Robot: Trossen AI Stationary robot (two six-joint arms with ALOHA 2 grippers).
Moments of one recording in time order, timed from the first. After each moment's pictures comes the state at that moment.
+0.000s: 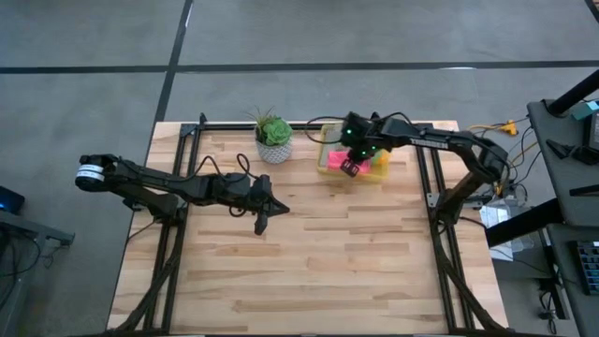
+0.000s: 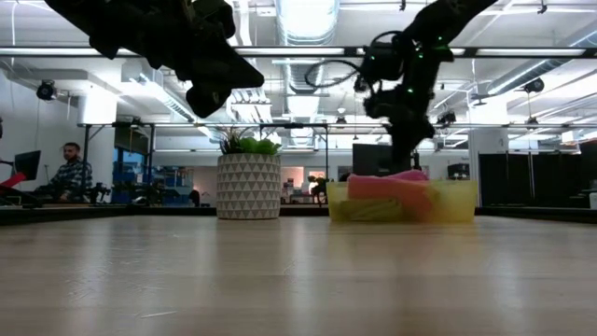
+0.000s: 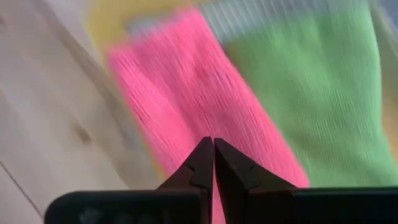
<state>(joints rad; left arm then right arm) -0.03 1.24 0.65 0.23 0.07 -0.36 -0.50 1.61 1.17 -0.75 0.03 0.06</state>
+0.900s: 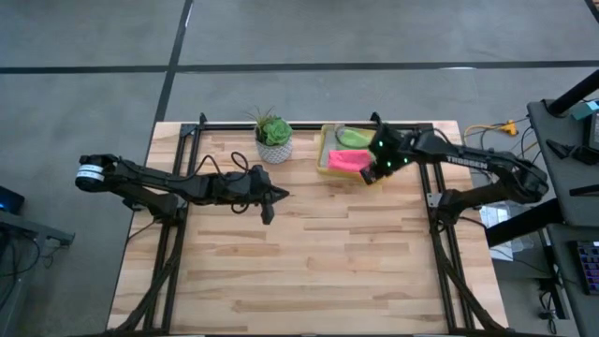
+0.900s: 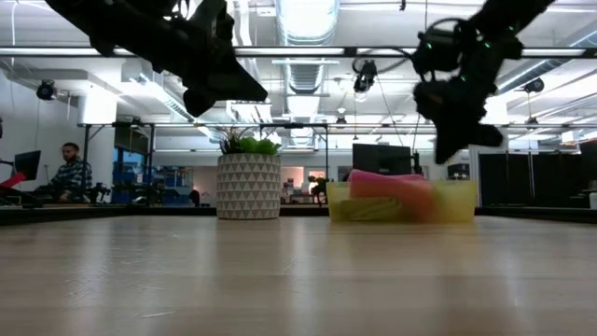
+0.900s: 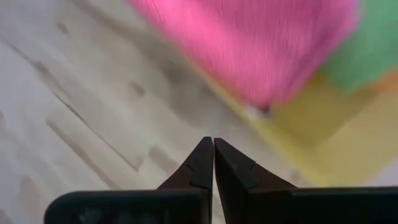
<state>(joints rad) -0.02 1.24 0.65 0.23 -0.20 -0.35 -0.53 1.24 0.84 -0.72 -0.17 0.49</state>
